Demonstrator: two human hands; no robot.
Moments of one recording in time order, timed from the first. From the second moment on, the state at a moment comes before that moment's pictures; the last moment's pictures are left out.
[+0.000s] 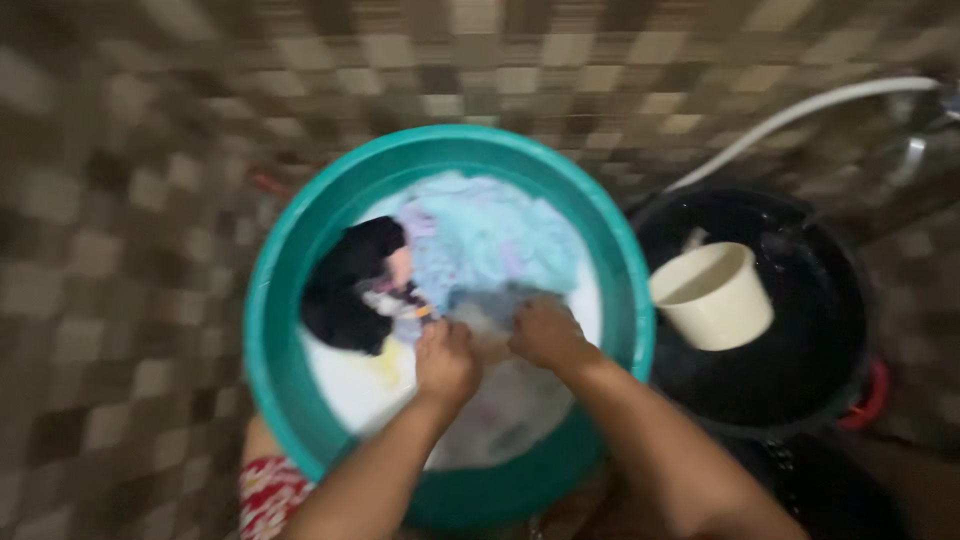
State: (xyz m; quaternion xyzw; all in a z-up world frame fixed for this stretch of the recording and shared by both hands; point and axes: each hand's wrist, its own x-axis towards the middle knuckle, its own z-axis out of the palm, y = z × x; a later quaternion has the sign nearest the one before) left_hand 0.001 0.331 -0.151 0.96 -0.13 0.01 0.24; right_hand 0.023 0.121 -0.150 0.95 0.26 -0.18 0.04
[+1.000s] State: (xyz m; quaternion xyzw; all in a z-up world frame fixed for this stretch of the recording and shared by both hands) left_hand -0.022 0.390 -0.164 0.61 -0.21 -0.31 0.70; right_hand -0.121 0.190 0.133 0.58 0.03 -0.06 -0.81
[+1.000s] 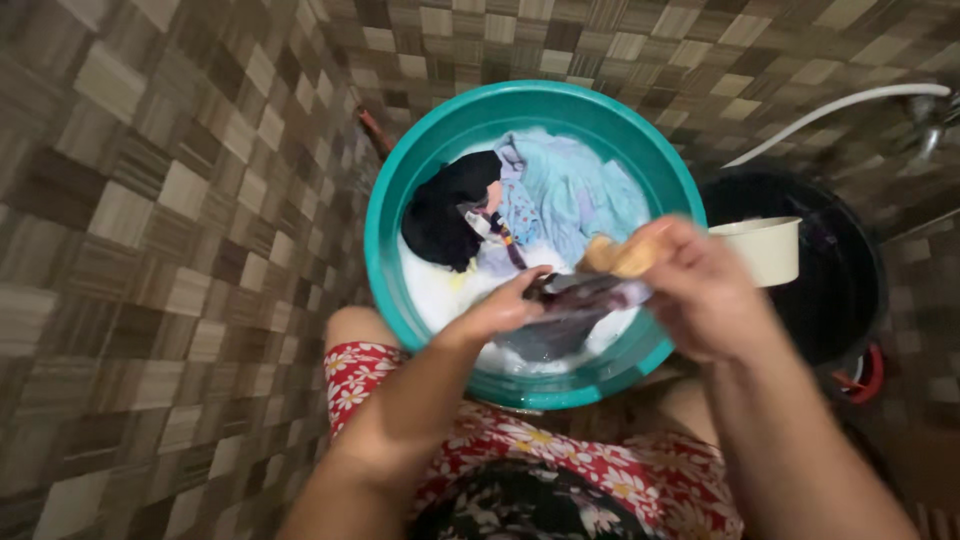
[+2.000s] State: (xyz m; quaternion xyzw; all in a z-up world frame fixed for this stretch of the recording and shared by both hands) left_hand -0.001 0.339 0.261 0.66 -0.52 0.17 0.52; right_hand -0.115 0.183 0.191 0.68 0.13 0.16 -0.70
